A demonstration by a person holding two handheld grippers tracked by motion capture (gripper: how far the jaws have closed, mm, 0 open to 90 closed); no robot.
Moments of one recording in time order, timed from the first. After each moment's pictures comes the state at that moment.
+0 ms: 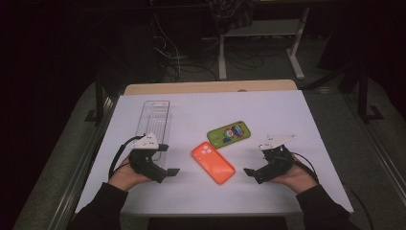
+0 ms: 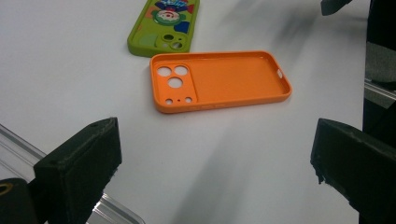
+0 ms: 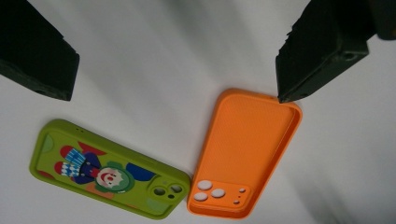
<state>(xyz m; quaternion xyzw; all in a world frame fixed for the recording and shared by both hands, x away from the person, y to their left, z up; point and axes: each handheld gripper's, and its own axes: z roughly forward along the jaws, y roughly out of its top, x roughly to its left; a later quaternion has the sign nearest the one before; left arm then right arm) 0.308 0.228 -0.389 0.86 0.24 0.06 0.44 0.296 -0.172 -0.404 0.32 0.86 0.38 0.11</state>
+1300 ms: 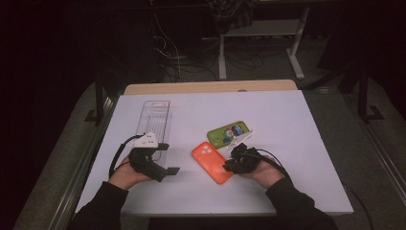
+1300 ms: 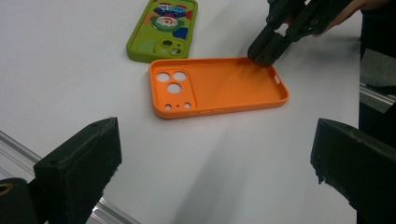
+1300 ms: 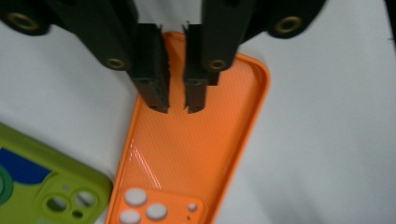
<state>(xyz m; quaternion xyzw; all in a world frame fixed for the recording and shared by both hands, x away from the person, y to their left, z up) 0.310 0.229 -0.388 0.86 0.23 0.05 0.45 0.320 -0.095 -0.422 0.30 0.90 0.31 0.03</state>
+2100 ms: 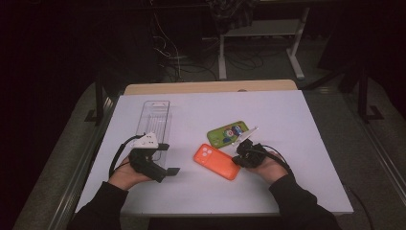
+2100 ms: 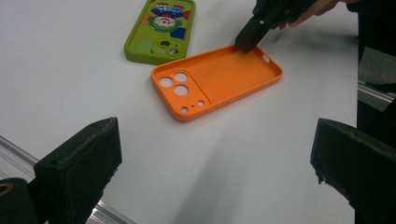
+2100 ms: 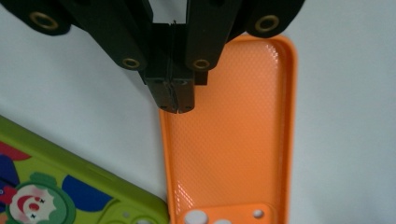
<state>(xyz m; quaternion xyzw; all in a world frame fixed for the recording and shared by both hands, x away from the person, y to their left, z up) 0.309 0.229 -0.387 0.86 0.23 0.05 0.44 0.337 -0.114 -0.429 0.31 0.91 0.28 0.06</state>
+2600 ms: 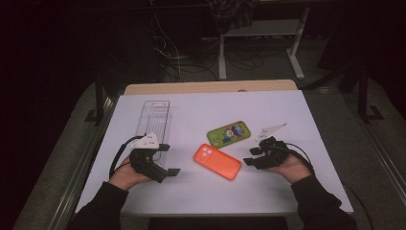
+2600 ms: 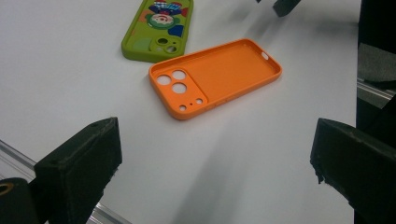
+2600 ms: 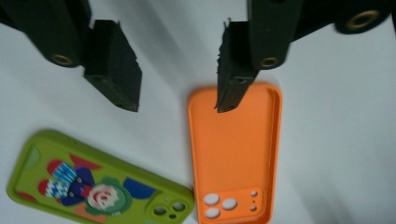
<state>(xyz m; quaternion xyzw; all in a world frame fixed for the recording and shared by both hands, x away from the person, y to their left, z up) 0.309 0.227 -0.389 0.87 0.23 0.05 0.44 0.322 -0.170 -0.402 0.33 0.88 0.34 0.05</state>
